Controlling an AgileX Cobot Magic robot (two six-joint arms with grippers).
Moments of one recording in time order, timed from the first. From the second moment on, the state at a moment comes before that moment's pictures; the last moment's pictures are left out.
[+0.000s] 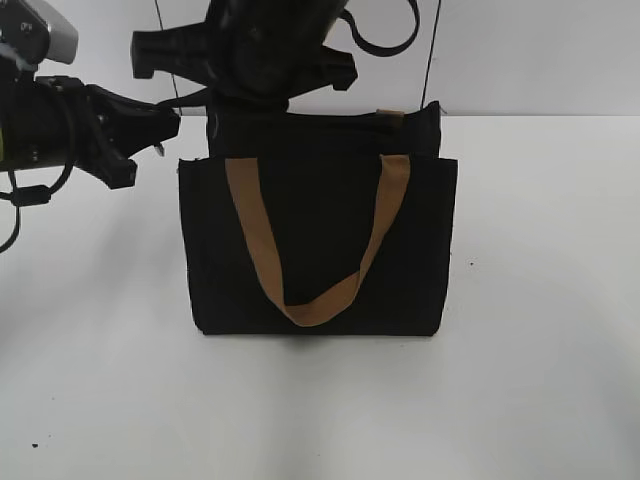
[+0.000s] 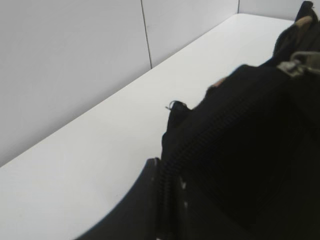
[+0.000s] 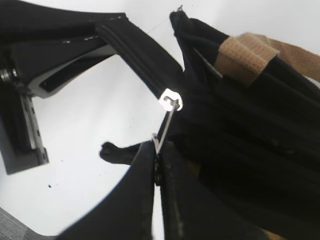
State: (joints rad) left arm -0.12 1.65 -0.81 1.14 -0.74 -0.59; right arm 0.77 1.93 -1.74 0.05 0.87 0.41
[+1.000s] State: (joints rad) left arm -0.12 1.59 -0.81 1.13 -0.62 -0.62; right arm 0.56 1.93 -1.74 0.06 1.19 0.05
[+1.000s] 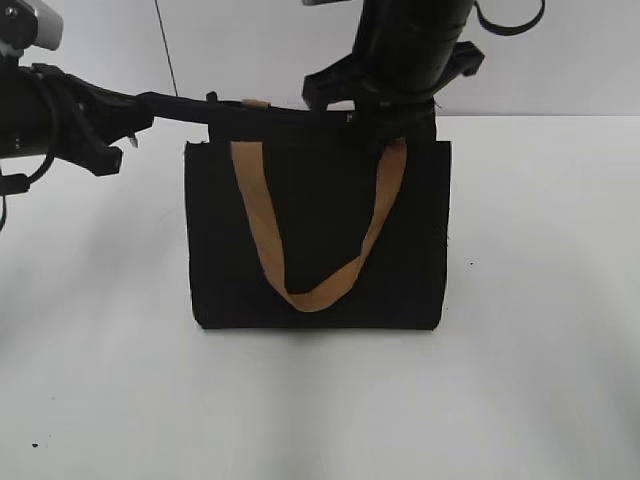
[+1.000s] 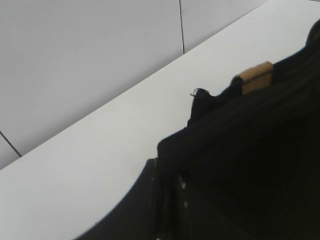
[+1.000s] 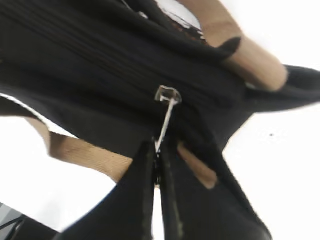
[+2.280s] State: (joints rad) left arm -0.12 1.59 -0.63 1.44 -0.40 -1.31; right arm 0.50 1.73 -1.74 0.00 1.21 -0.04
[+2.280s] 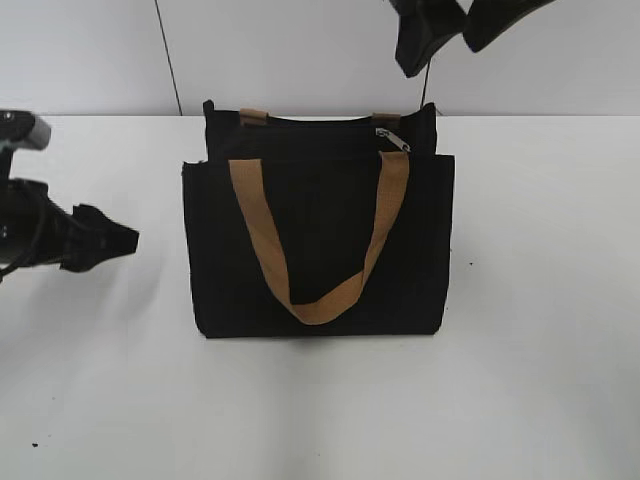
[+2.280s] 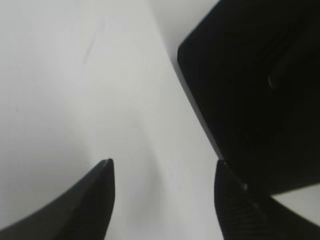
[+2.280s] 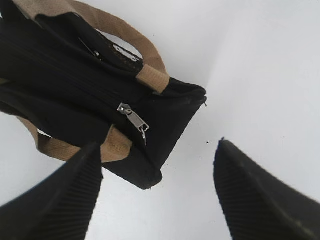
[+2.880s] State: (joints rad) left arm -0.21 1.18 -0.61 1.74 -0.27 -1.83; right arm 0.50 1.39 -1.44 0.01 1.21 -0.04
